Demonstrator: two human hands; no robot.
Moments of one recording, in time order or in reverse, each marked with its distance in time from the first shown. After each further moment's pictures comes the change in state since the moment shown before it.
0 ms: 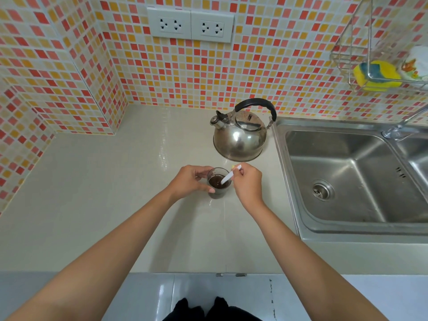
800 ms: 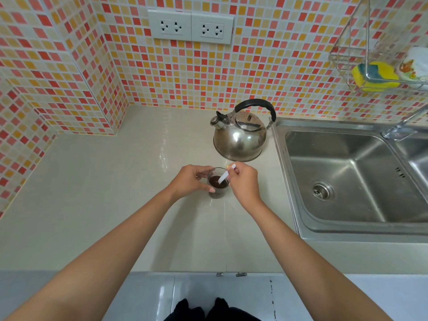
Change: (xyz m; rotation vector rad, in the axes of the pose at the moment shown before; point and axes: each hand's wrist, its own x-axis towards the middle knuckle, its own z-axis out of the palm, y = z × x) left_hand 0.002 -0.003 0.000 0.019 -0.007 0.003; right_hand -0.002 -0.007 0.000 -0.034 -0.069 -0.096
